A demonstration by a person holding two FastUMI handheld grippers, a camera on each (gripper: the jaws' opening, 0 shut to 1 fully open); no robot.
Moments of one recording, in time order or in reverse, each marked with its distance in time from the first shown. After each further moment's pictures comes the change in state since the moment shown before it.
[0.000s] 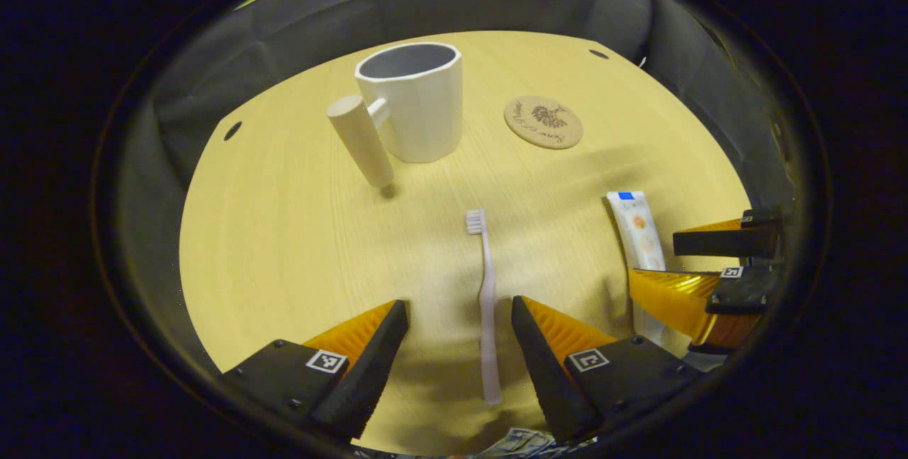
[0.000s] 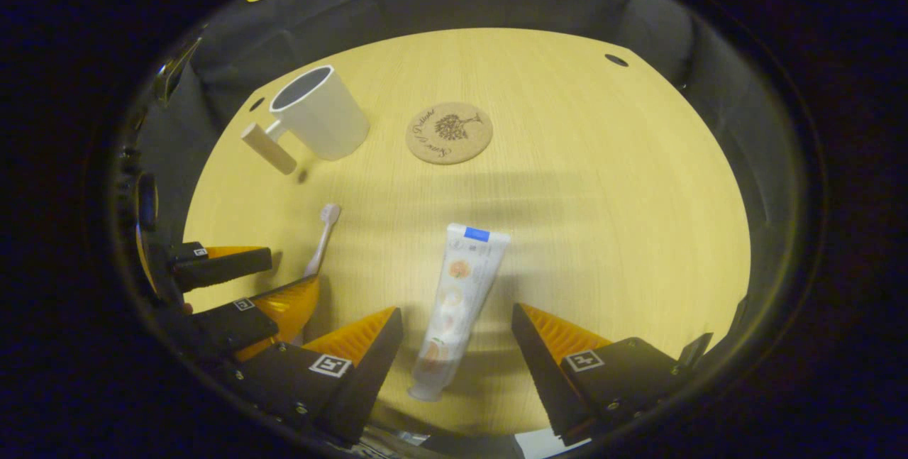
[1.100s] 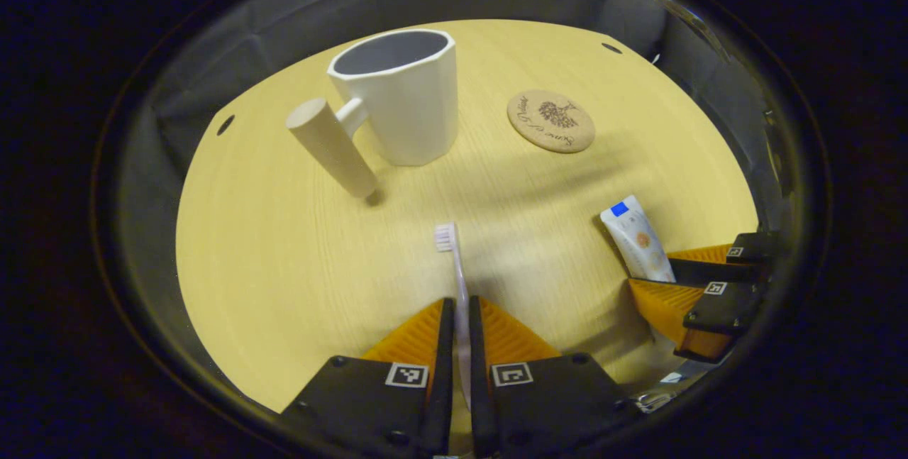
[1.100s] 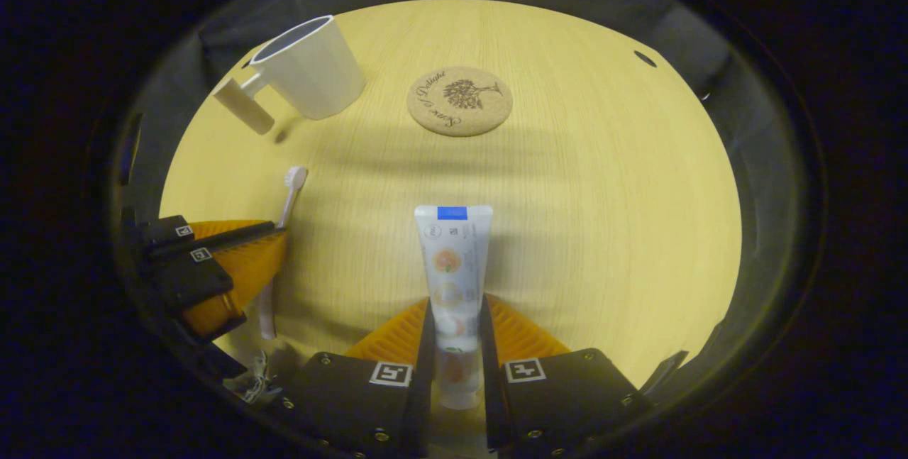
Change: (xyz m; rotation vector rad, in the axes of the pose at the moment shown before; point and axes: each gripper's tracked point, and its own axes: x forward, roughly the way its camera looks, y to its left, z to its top) left arm 0.010 -0.009 0.015 -0.037 0.049 -0.004; right arm 0.019 -0.006 -0.005 -0.094 0.131 -0.068
